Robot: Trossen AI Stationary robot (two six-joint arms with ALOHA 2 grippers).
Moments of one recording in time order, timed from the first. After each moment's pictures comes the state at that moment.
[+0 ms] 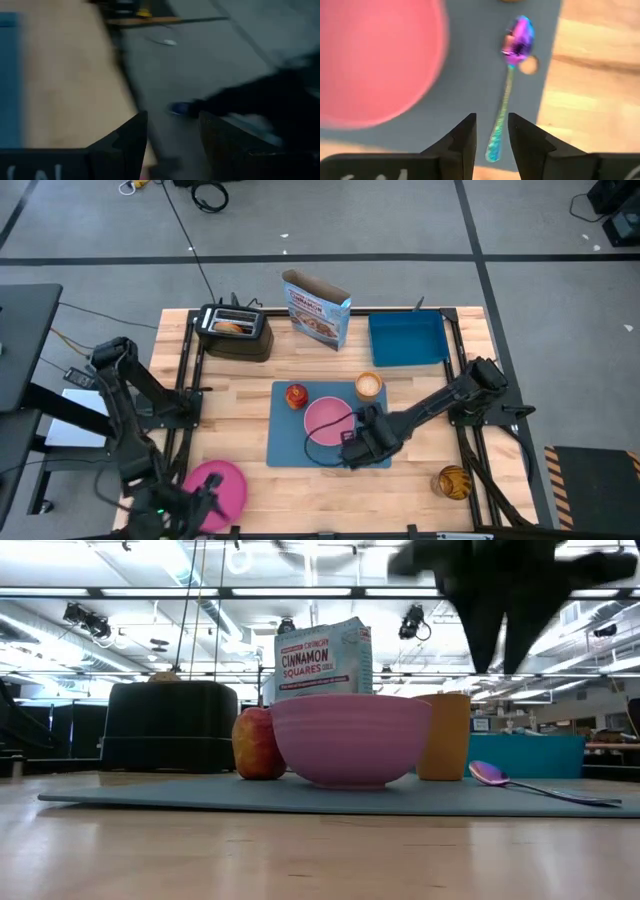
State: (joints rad) left arm -1.21 1.37 1.04 -0.33 -0.51 -0.64; right arm 0.46 1.91 1.58 -1.31 0.26 1.87
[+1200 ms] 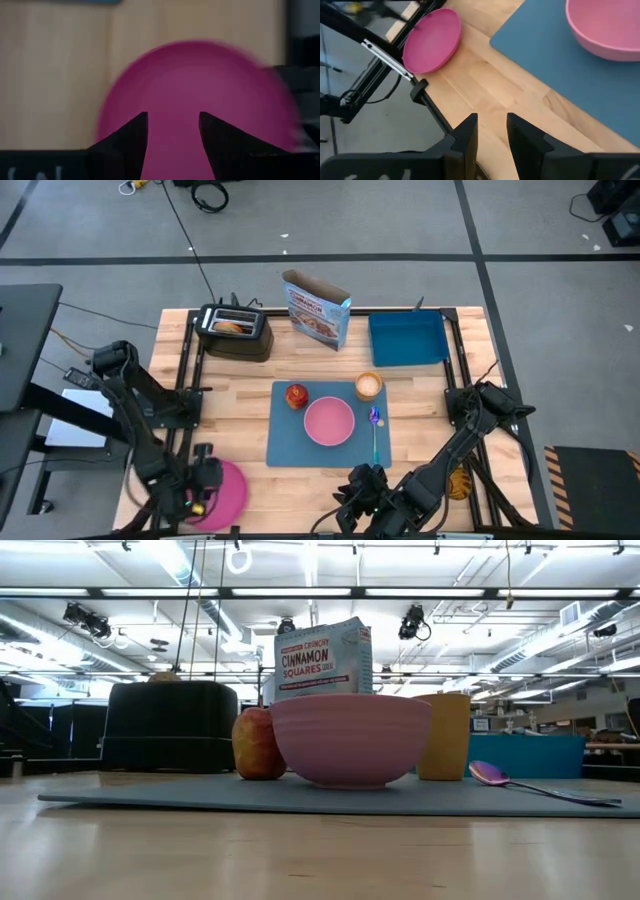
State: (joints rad) left arm -1.16 1.41 0.89 -0.77 -0.36 -1.15; right arm 0.78 2.01 1.75 -0.76 0.69 1.52
